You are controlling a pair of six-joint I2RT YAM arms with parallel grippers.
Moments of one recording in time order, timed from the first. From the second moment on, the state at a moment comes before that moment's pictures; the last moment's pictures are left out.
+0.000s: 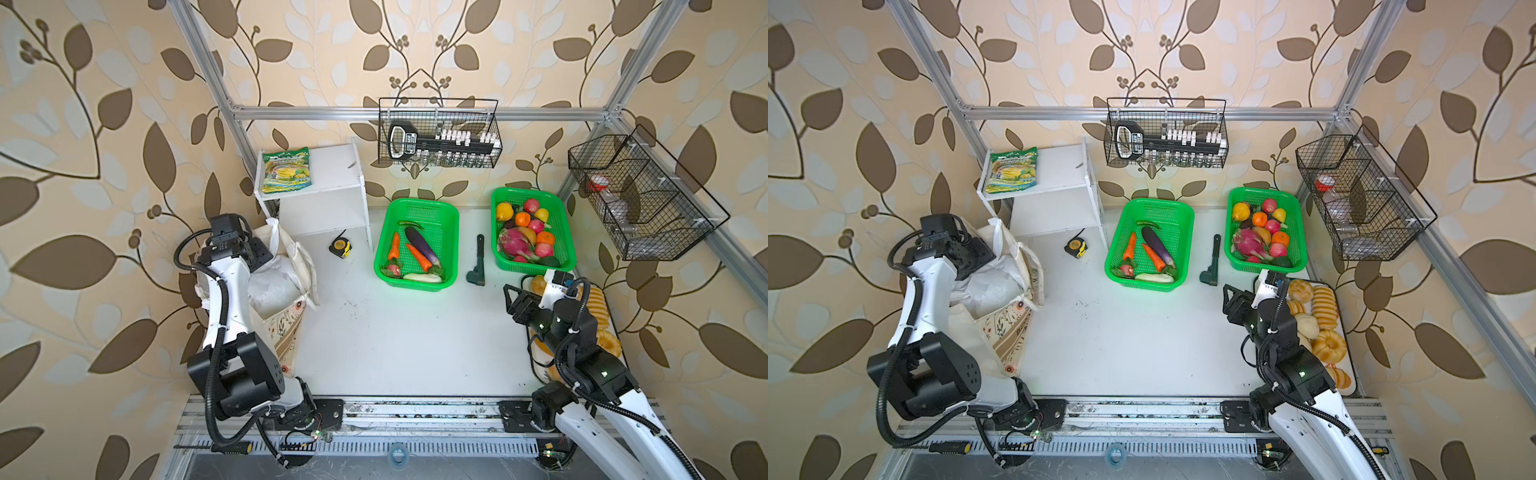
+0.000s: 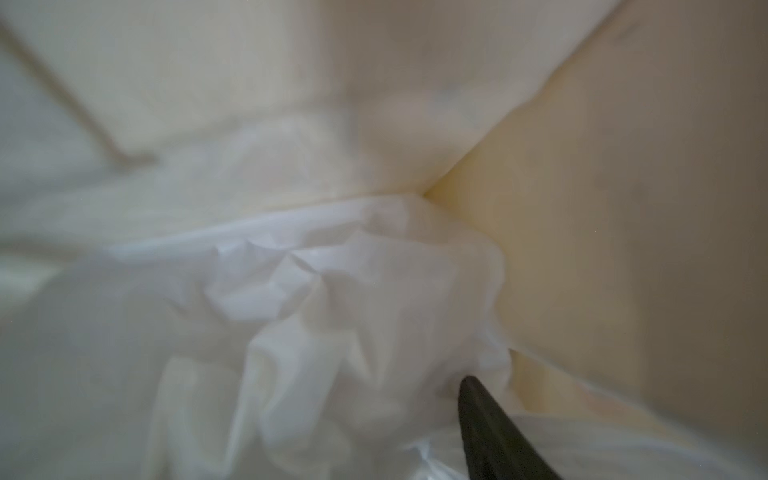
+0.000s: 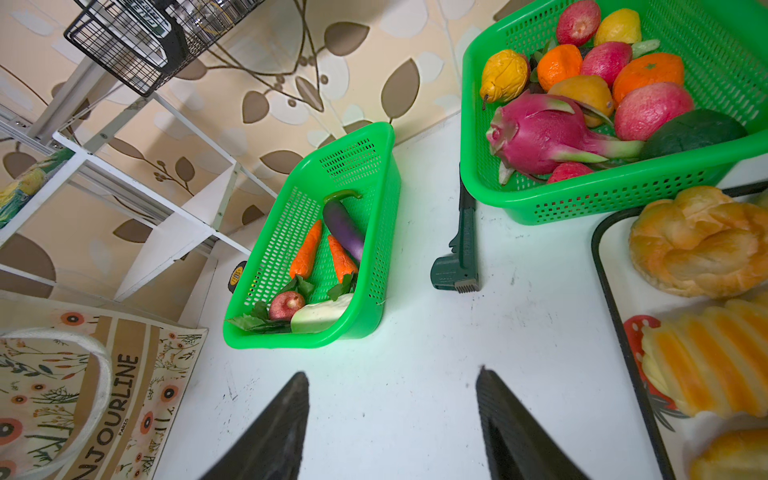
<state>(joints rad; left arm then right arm) 0.45 1.43 1.30 -0.82 0.02 -0.35 0.38 0.47 0.58 -0.48 0.21 0.63</state>
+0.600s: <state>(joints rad) 0.45 1.34 1.52 -0.91 0.11 -0.35 0.38 0.47 0.58 -0.48 0.21 0.63</state>
